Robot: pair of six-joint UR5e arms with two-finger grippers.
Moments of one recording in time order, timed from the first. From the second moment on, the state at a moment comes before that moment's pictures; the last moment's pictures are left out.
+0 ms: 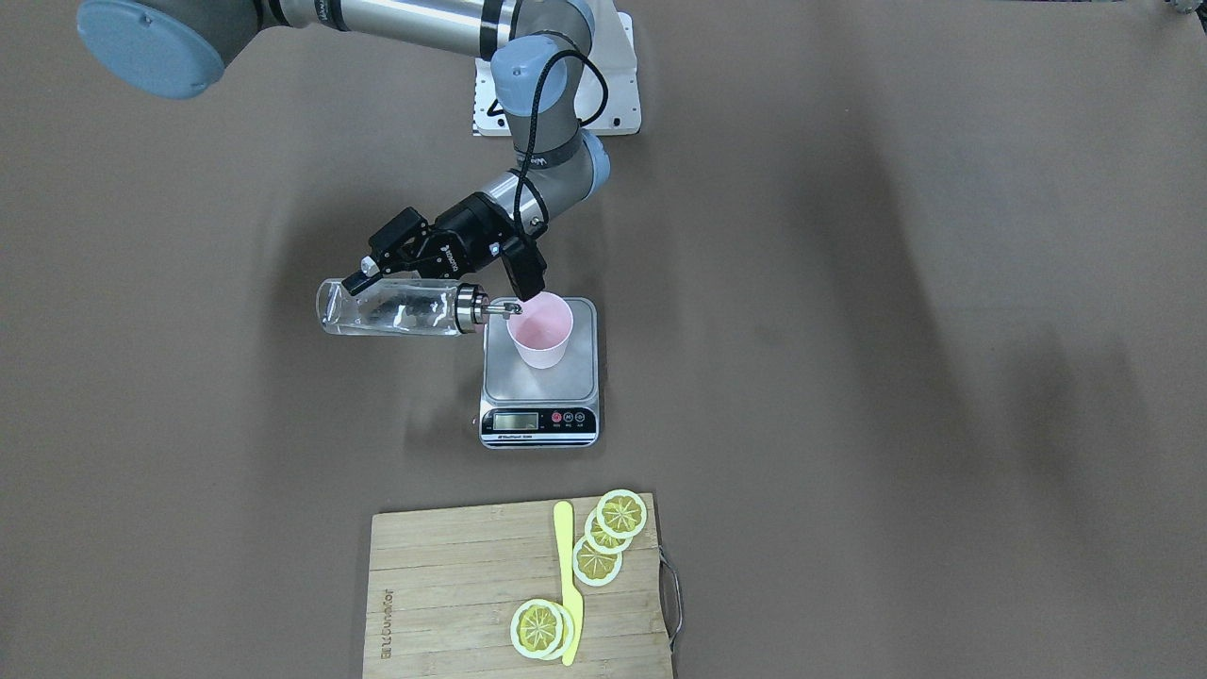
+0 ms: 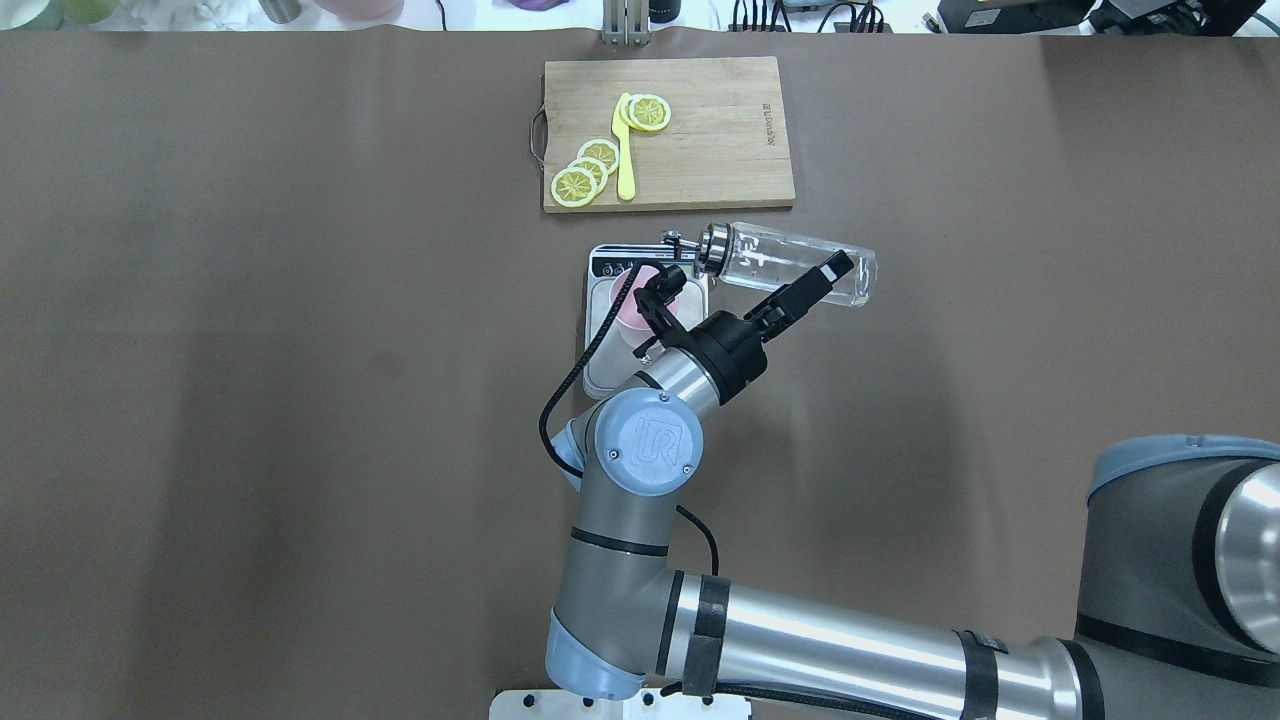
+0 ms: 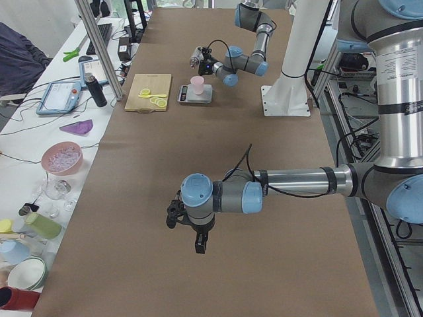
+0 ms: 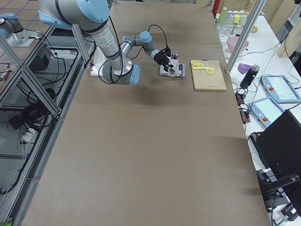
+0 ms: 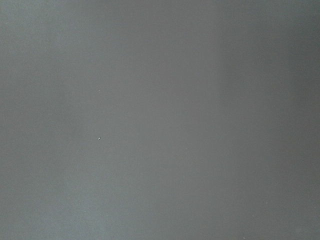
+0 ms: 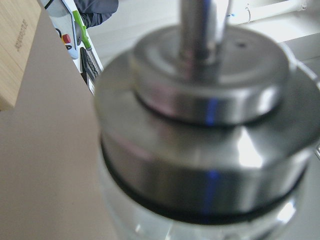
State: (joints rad) left arm -1.56 -1.41 -1.66 -1.62 -2.32 0.11; right arm 0.31 -0.60 1.28 -2.84 0.70 1.48
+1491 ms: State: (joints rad) left arm -1.56 -1.41 -1.65 -1.62 -2.32 0.11; right arm 0.28 -0.57 1.23 -3.10 0.71 1.63
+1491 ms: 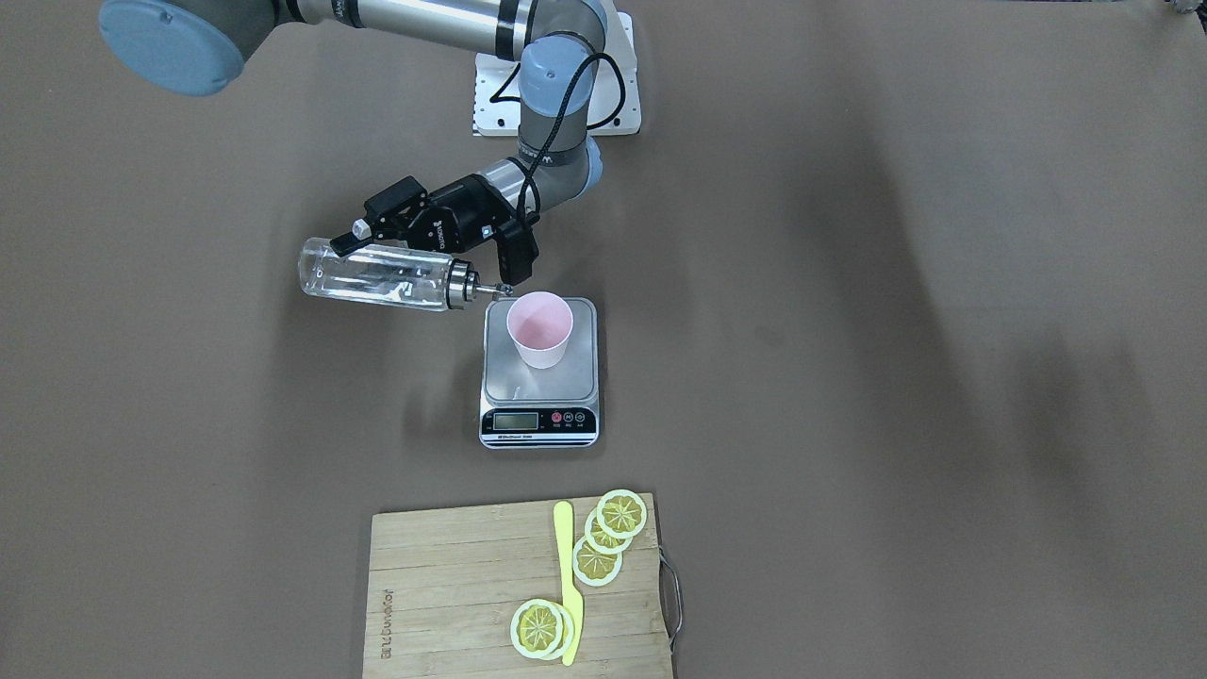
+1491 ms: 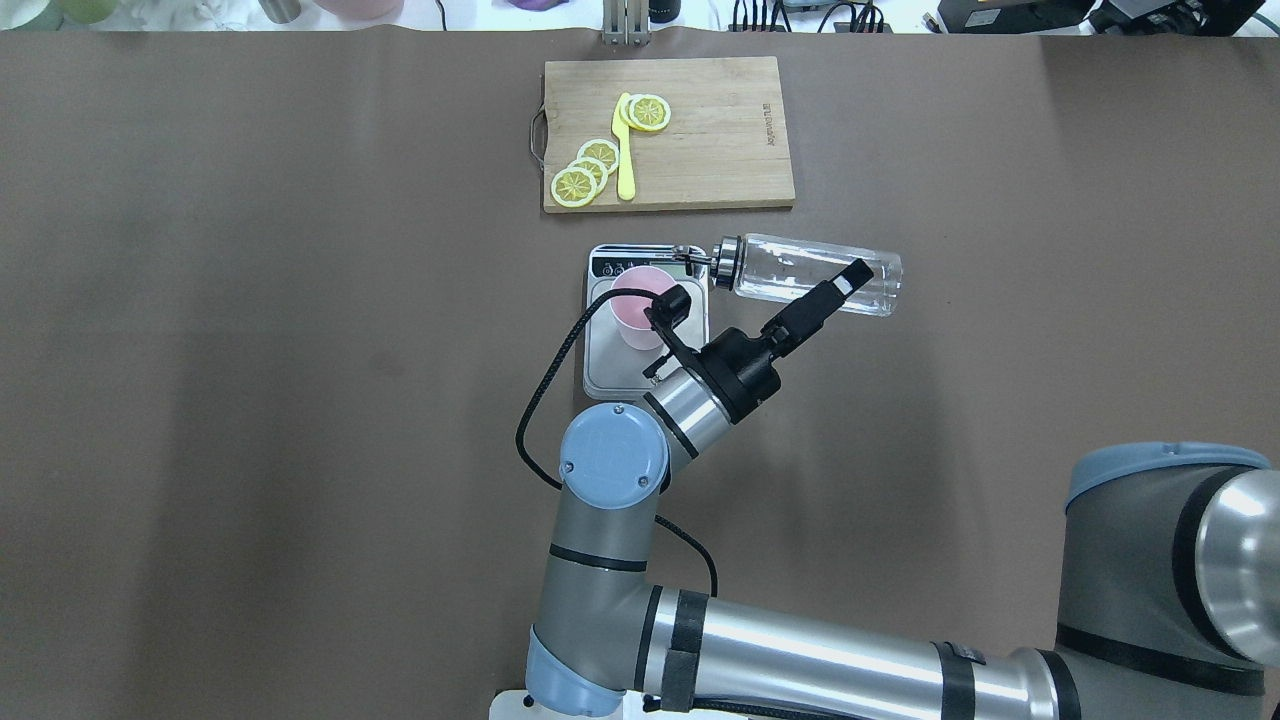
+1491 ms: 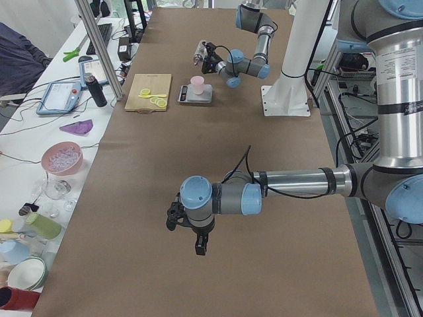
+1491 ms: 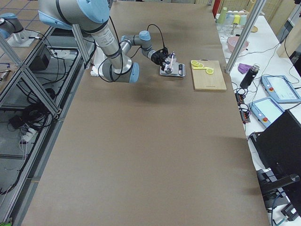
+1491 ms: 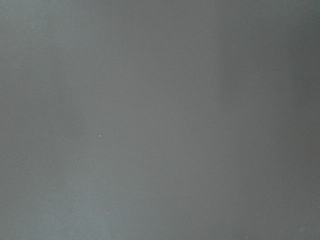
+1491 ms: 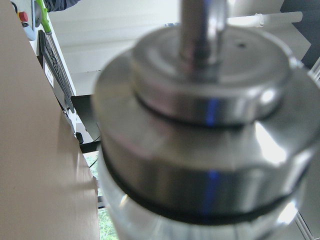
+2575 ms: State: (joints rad) left arm -1.56 -1.41 -1.65 -1.62 -2.32 0.12; right arm 0.28 -0.55 1.18 -3.18 0.72 1.67
